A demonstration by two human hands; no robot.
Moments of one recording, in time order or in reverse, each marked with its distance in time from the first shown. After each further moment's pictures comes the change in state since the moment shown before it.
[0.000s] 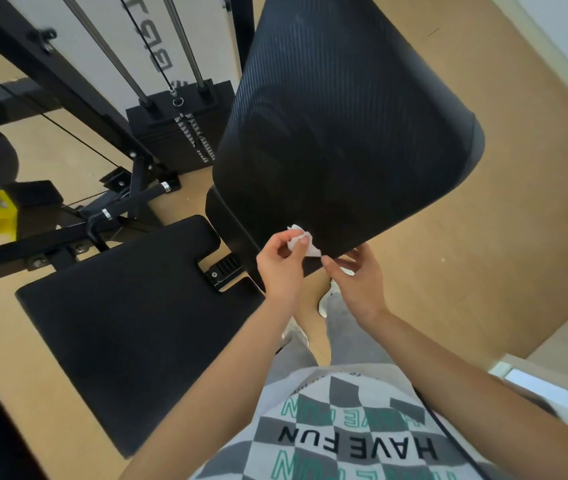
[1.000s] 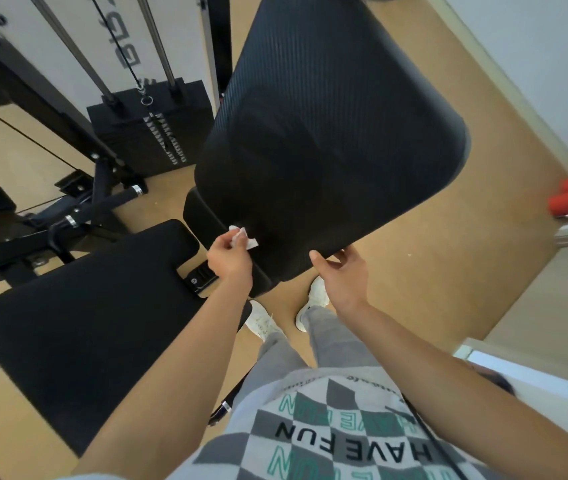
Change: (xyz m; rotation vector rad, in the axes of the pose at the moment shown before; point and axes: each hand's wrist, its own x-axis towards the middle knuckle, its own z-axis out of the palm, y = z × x) left_hand 0.068 -0.005 -0.045 0.031 0.252 -0.219; right_hand -0.007 -0.018 0.021 -0.026 0.140 0.106
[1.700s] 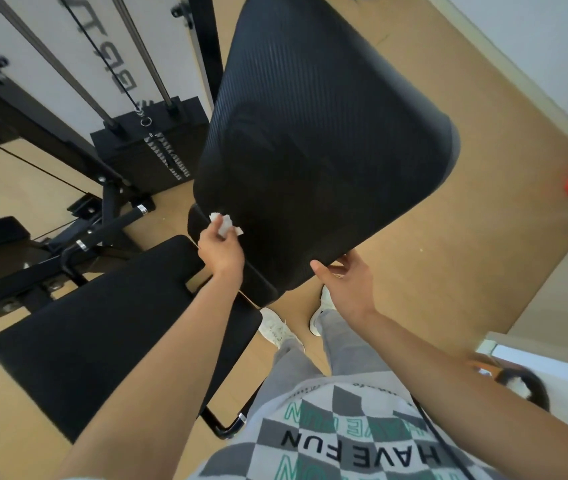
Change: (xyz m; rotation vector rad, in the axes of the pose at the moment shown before) left_hand 0.033 0.031 0.002 0.158 -0.037 0.175; right_hand 0.008 0.015 -0.003 -0.021 -0.034 -0.057
